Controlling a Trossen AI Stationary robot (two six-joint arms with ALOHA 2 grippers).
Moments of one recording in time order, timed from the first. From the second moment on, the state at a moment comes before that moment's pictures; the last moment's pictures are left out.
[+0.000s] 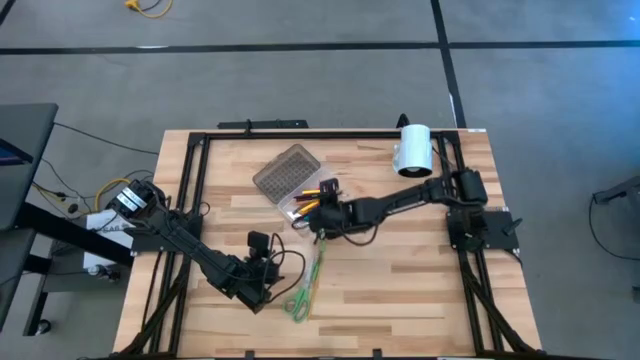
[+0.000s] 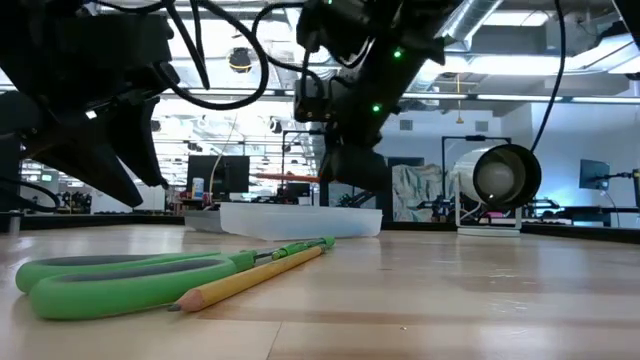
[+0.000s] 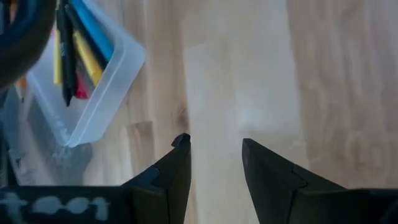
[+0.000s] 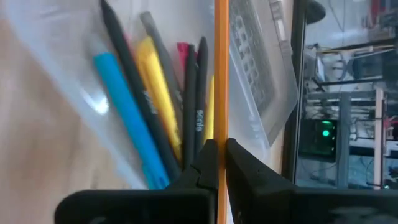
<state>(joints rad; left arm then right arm) -0.64 1.69 0.94 -0.68 -0.65 -0.39 0.09 2.00 1.34 -0.37 0.68 -0.46</state>
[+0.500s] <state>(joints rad) -0.64 1.69 0.94 -0.74 -0.70 -0.41 0.00 2.00 1.34 -0.36 0.56 -0.47</state>
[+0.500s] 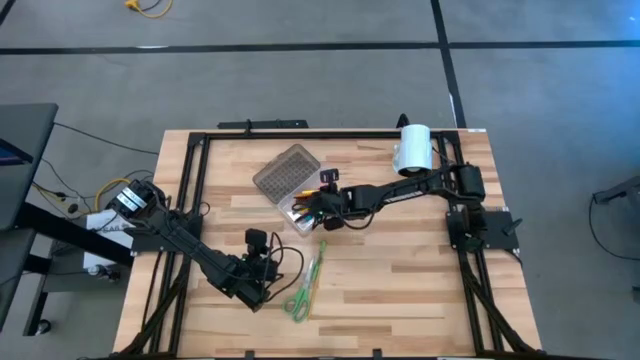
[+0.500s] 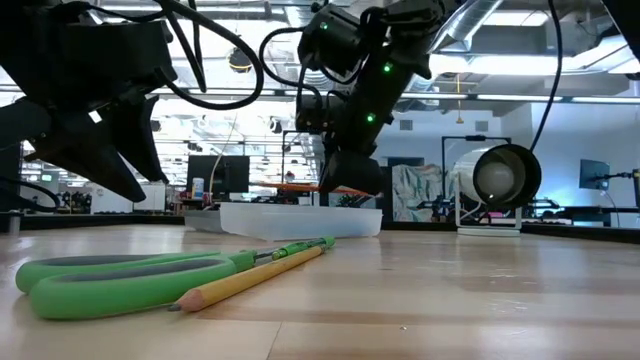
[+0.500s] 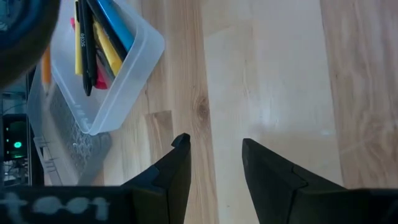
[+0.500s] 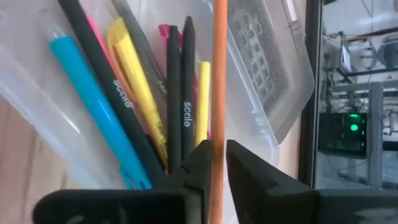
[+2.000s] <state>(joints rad) -0.65 1.83 0.94 0.11 -0.27 0.09 0.55 1.79 1.30 -0.78 0.86 0.42</state>
